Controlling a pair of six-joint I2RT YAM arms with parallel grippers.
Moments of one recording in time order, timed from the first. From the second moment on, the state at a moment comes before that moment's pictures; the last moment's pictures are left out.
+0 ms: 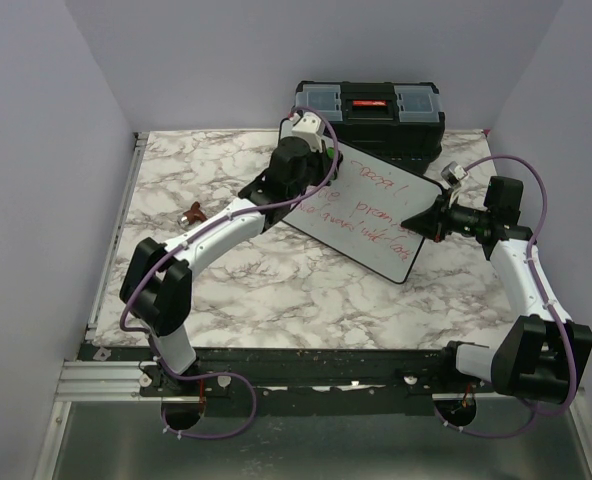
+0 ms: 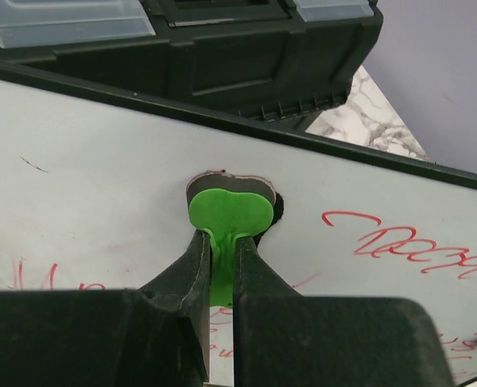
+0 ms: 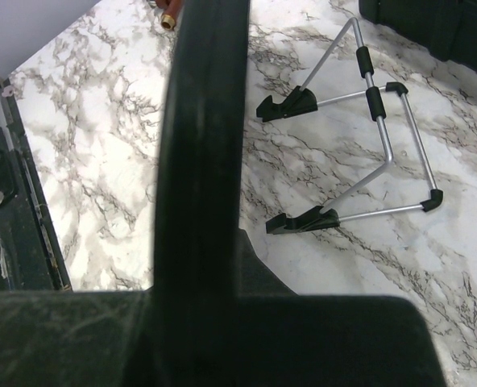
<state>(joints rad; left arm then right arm) -0.67 1.72 1.41 0.11 -0.09 -0.34 -0.17 1.23 0.88 -0.34 -1.16 -0.35</state>
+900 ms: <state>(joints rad) -0.67 1.74 1.22 0.62 0.18 -0.75 -0.17 1.23 0.88 -0.35 -1.17 -0.38</state>
